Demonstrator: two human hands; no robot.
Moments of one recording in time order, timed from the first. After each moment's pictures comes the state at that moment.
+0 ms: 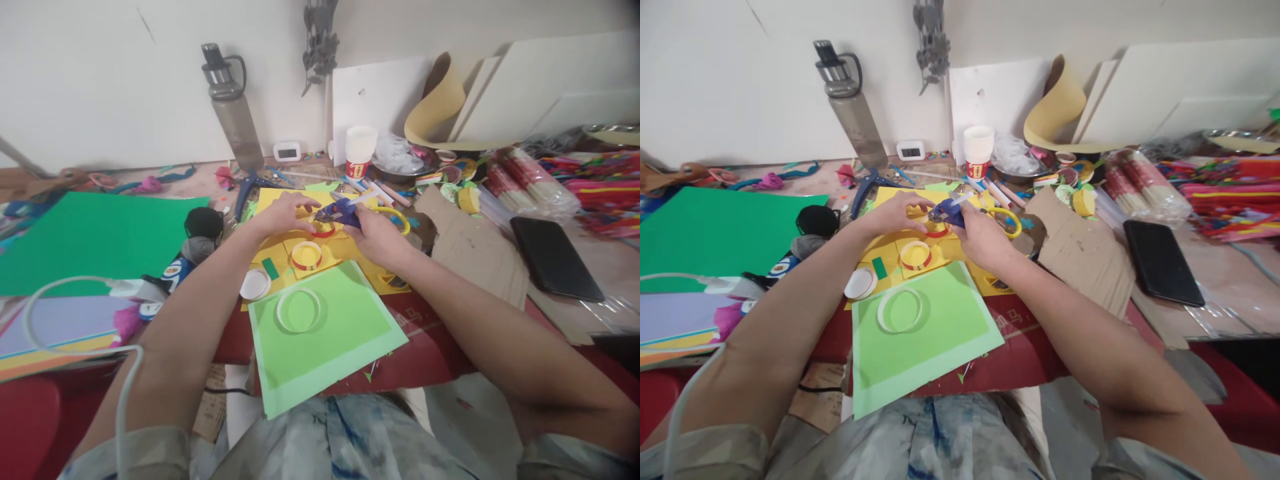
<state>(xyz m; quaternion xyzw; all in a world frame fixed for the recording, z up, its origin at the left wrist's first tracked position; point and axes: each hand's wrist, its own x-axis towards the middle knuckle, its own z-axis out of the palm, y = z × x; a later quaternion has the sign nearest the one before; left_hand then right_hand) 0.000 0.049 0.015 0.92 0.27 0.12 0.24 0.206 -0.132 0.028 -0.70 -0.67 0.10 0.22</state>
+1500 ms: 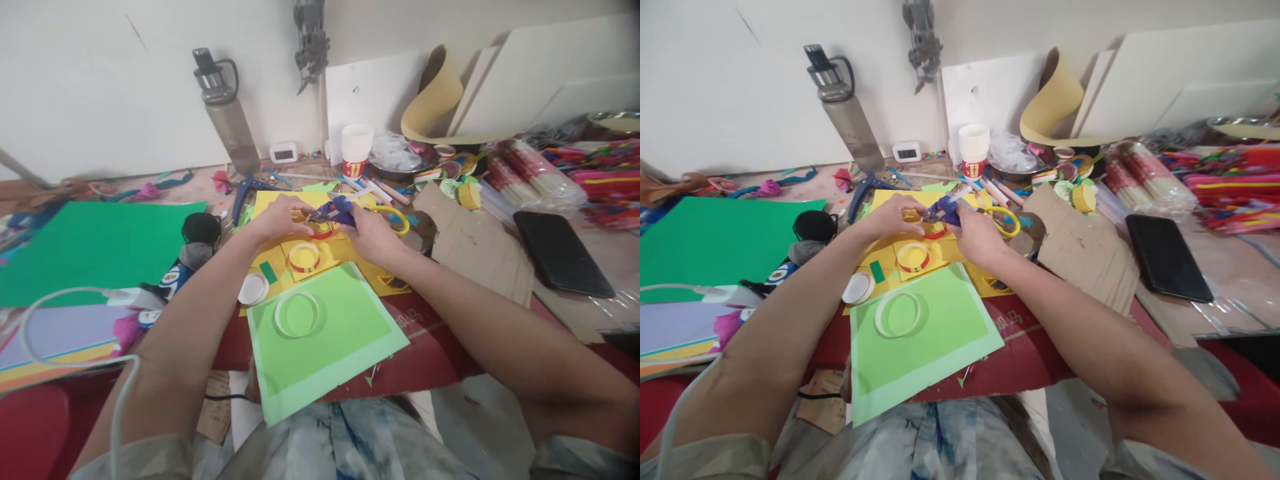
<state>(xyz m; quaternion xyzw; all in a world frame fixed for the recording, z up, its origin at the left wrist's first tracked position) -0.001 0.042 0.019 0.92 0.29 0.12 0.23 0.200 -0.125 0.029 -0.73 -0.65 0.10 0.19</state>
